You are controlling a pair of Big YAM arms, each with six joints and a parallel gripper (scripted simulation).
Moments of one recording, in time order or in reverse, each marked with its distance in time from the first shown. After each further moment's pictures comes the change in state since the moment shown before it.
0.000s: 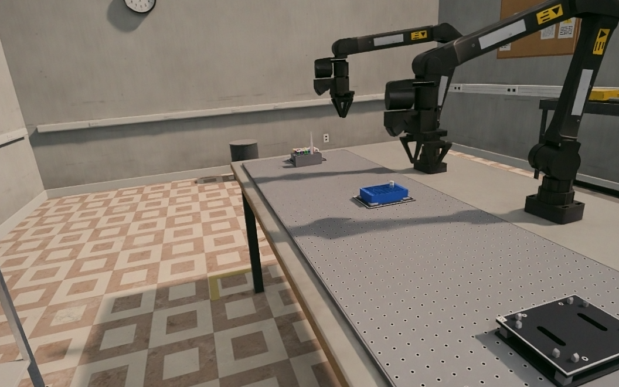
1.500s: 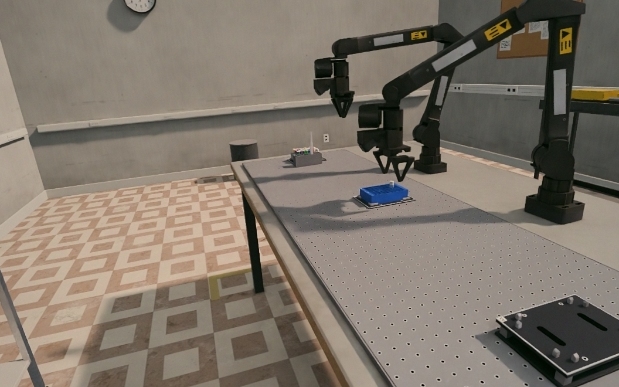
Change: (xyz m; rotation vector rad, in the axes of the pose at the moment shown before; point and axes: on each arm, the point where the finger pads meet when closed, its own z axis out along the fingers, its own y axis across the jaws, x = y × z) left arm -0.005 -0.151 0.067 -0.001 0.005 0.005; right arm 0.000 0.000 0.000 0.000 0.000 0.000
